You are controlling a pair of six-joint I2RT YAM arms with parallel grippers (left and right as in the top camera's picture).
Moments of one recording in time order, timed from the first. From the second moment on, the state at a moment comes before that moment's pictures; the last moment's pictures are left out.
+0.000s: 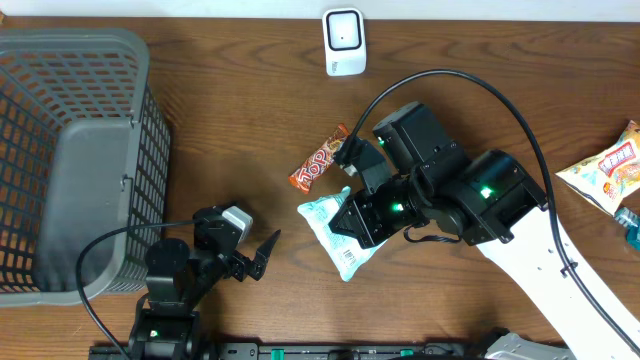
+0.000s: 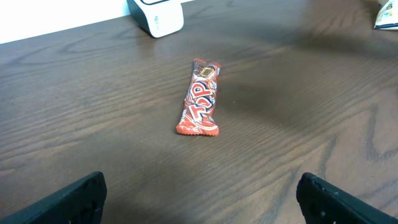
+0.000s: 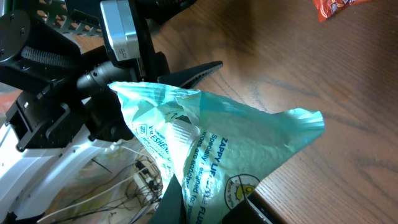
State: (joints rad) left arm -0.08 0.47 0.16 -0.11 0.51 0.19; right arm 0.68 1.40 1.55 -1.25 -0.52 0.27
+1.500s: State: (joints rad) left arm -0.08 0.47 0.16 -0.11 0.51 0.19; right arm 0.68 1.40 1.55 -1.17 0.20 0.26
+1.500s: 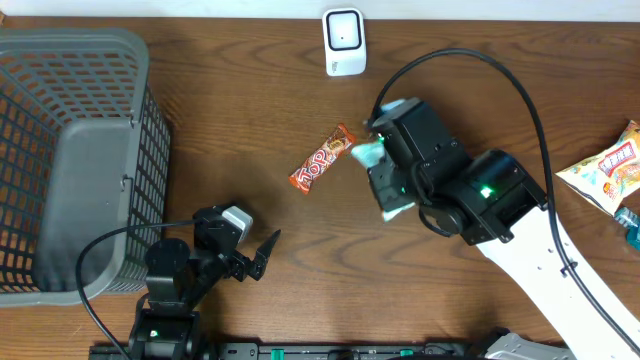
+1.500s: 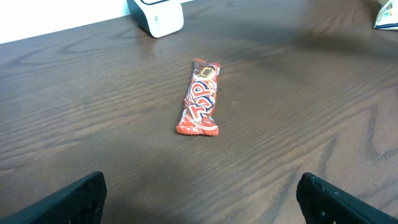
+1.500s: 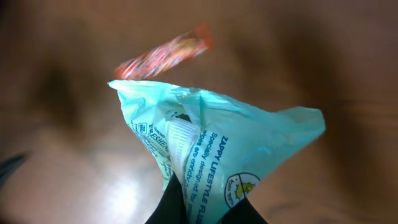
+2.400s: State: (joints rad) left arm -0.08 0.47 0.16 -0.11 0.51 0.19; right arm 0.57 1.93 1.54 -0.09 0.70 -0.18
